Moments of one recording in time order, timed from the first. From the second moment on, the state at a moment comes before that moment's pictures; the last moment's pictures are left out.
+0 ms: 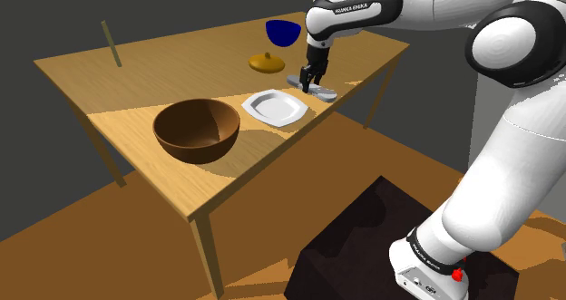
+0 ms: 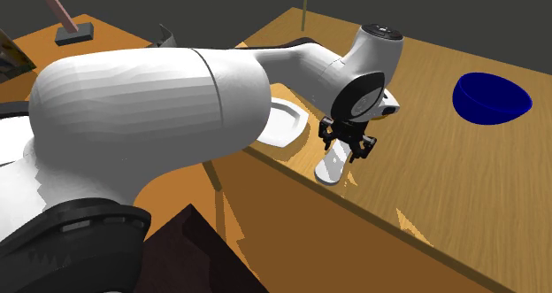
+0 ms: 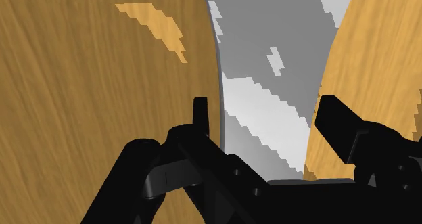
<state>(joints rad) -0.12 0.19 -0.04 -1.76 -0.02 1.95 -0.28</state>
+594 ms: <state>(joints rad) -0.12 0.19 -0.04 -1.76 -0.02 1.95 -0.28</state>
